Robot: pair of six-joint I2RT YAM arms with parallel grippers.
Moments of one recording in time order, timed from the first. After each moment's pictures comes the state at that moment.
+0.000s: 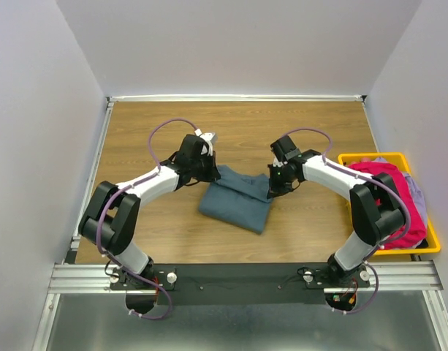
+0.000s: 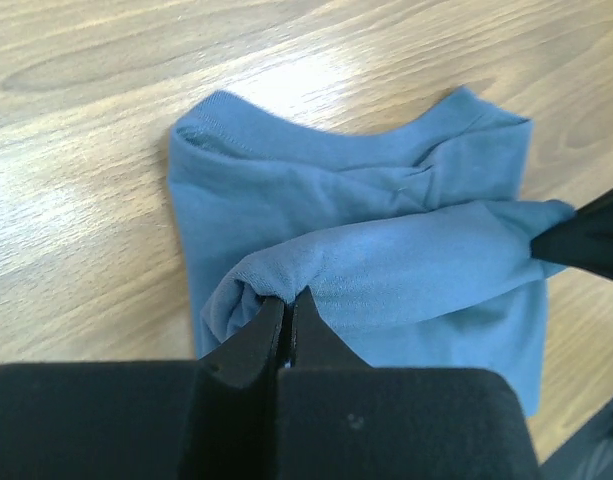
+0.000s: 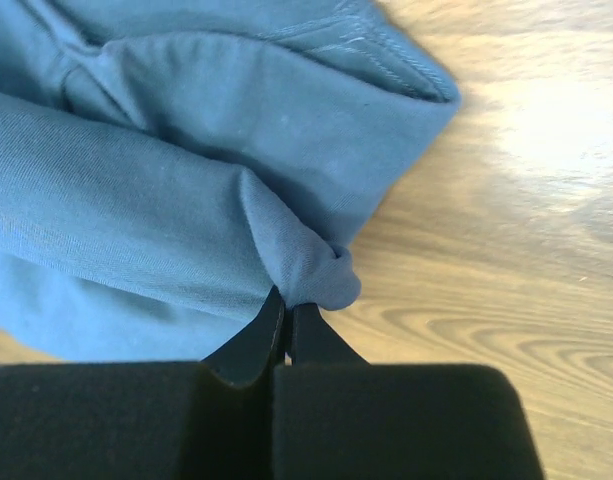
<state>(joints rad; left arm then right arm) -0.49 1.58 0.93 -0.08 0.24 -0.38 0.49 1.66 1.06 -0.62 -0.14 0.47</state>
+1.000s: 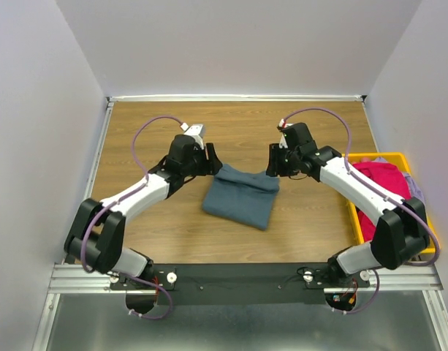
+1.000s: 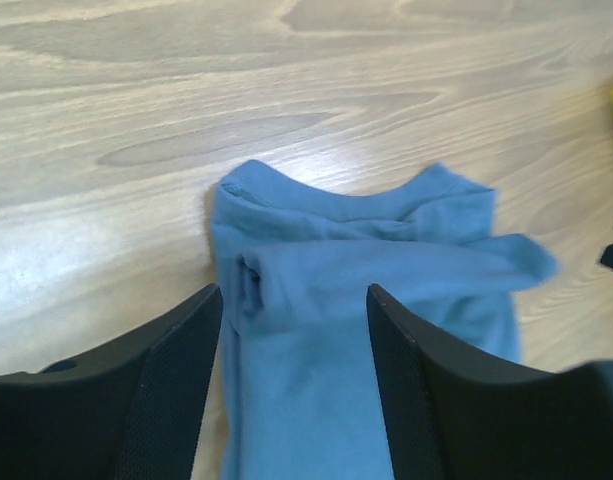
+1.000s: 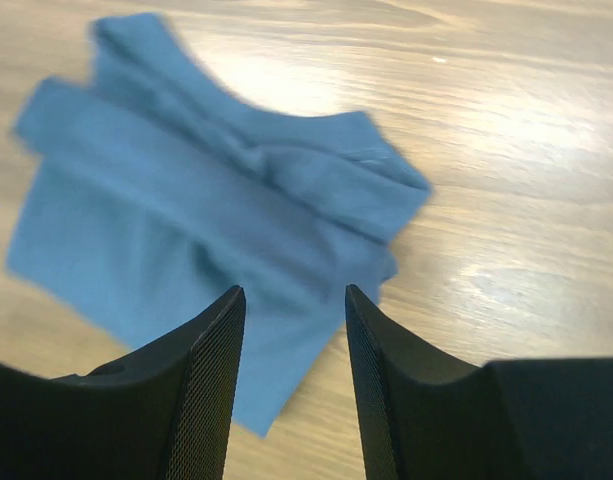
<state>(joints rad) -0.48 1.47 0.86 0.06 0.13 -0.45 0.49 1.47 1.11 -0.55 -0.01 0.36</state>
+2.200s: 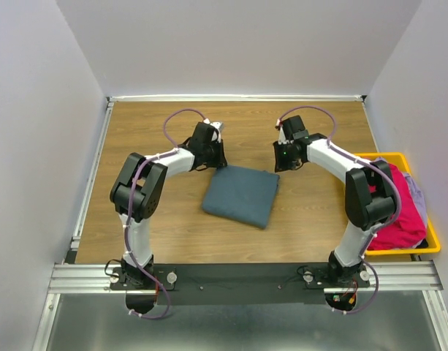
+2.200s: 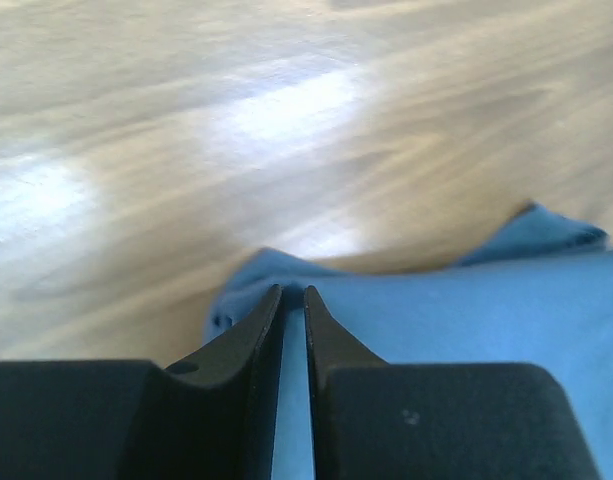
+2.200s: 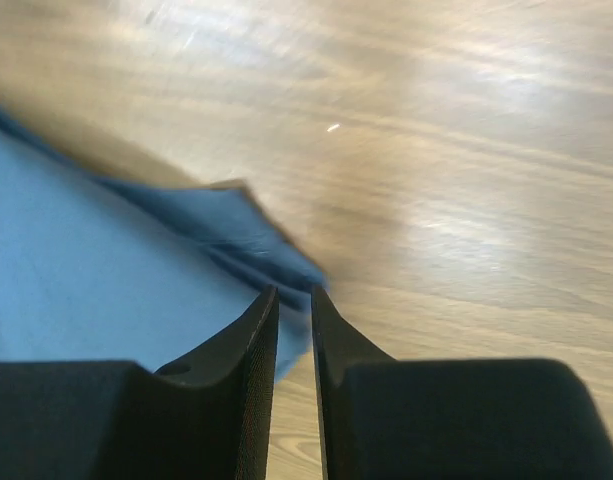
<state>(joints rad) -0.47 1.95 1.22 -0.04 0.23 -0.39 0.37 1.80 1.24 -0.52 -0.06 0.18</state>
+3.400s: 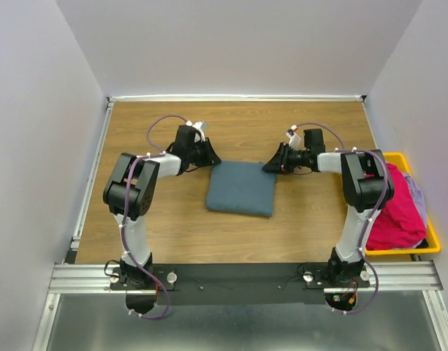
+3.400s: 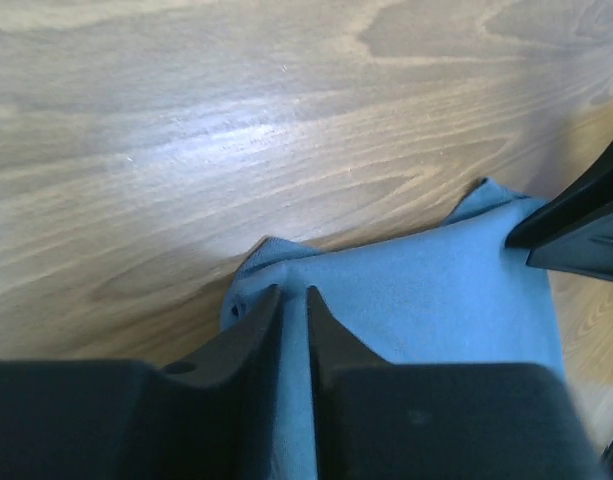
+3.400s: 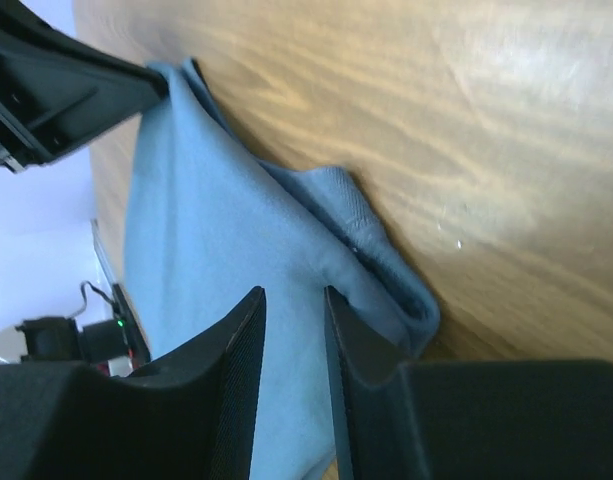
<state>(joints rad) -0.33 1.95 1.07 0.22 0.40 -0.53 0.14 1.98 1.03 0.12 -0.85 0.46</state>
